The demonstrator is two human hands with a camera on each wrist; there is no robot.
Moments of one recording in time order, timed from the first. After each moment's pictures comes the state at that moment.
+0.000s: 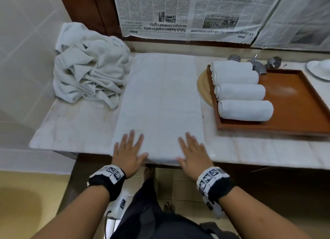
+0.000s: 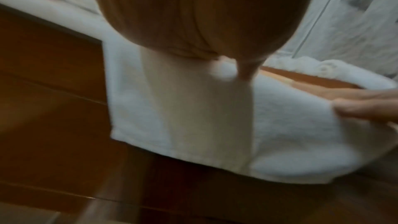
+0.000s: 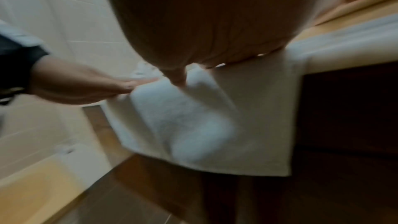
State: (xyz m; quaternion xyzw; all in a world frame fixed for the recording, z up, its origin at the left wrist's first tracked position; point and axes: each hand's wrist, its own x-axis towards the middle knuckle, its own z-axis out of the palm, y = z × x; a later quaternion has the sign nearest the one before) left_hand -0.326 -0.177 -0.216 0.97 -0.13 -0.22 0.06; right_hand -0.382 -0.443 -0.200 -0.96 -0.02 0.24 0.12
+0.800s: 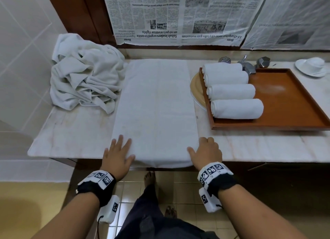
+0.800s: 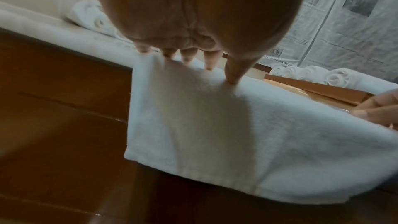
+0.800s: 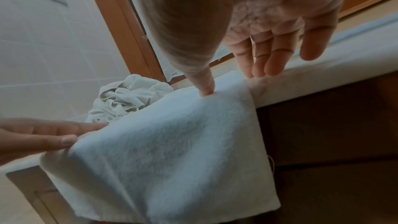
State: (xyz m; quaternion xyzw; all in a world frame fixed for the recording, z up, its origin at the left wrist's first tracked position) left_hand -0.323 -0.154 -0.214 0.97 -0.11 -0.16 0.11; right_hand -0.379 -0.466 -0.181 -0.96 0.23 0.08 0.13
